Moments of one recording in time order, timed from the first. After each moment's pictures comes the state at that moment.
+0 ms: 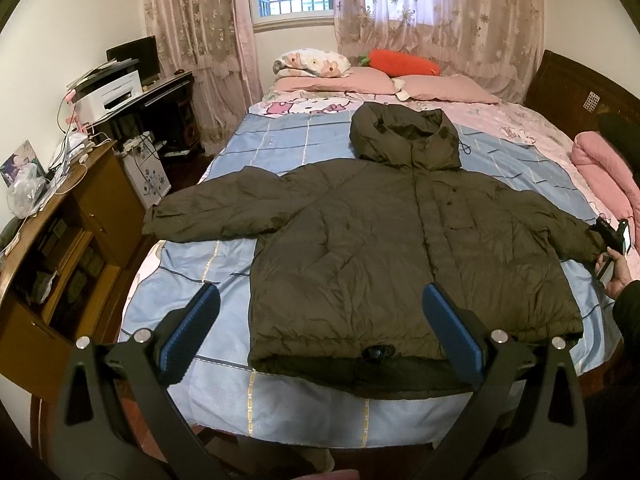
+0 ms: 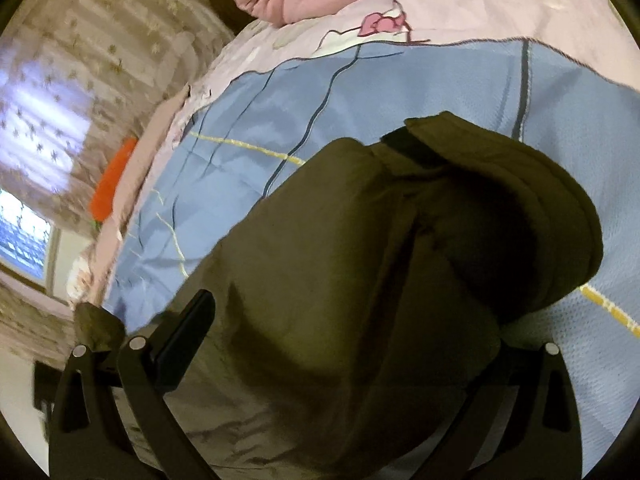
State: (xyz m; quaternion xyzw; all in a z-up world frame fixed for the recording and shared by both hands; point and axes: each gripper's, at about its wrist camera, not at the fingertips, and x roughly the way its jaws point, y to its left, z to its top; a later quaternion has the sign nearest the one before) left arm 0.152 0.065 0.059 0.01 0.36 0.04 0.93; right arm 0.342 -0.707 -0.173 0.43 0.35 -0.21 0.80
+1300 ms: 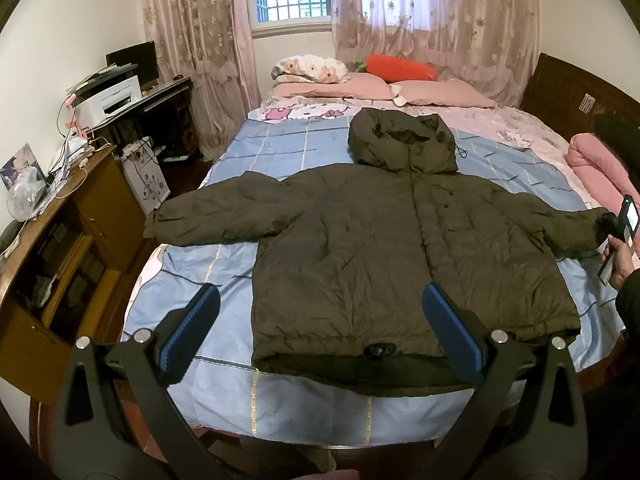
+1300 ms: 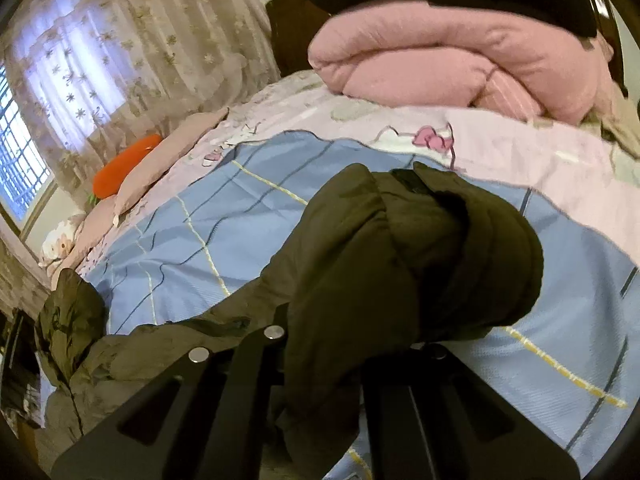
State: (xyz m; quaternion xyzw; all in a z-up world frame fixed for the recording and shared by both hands) left arm 0.147 0.064 0.065 0.02 0.36 0.03 0.93; right arm 0.344 -0.664 -0.091 0.28 0.30 -0.24 0.88
